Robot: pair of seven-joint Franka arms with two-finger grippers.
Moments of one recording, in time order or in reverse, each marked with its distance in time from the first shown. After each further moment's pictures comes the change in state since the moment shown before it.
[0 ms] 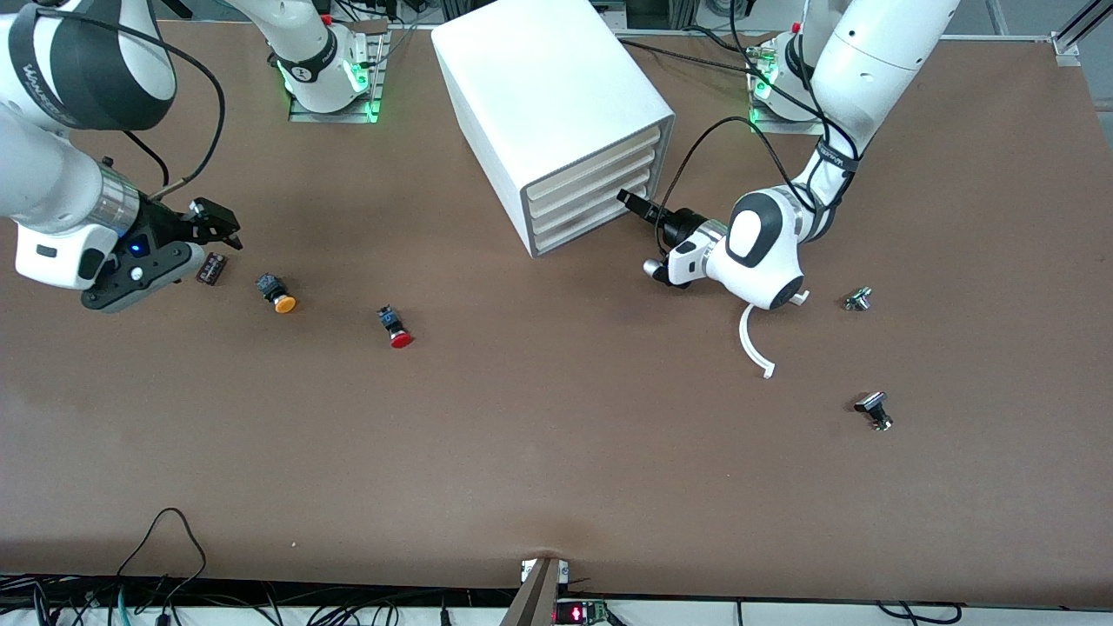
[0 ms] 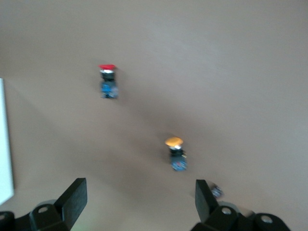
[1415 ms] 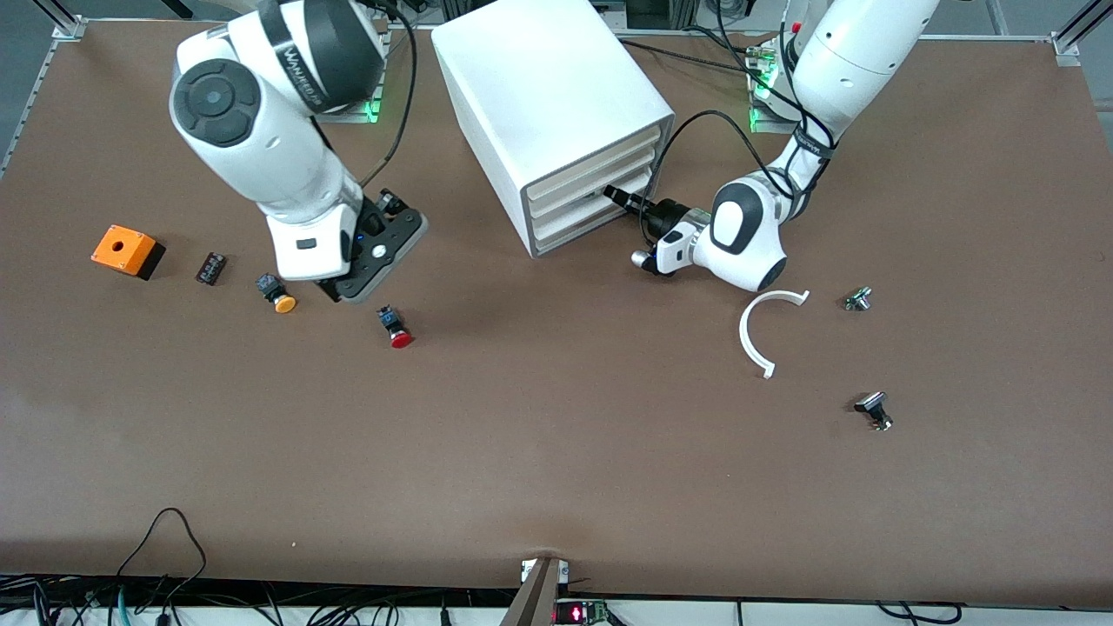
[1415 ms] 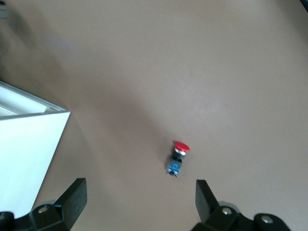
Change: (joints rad) left arm -0.037 0.008 -0.009 -0.055 -0.151 0.091 0.058; right arm 0.341 0.131 0.035 0.161 -0.010 0.112 0.007
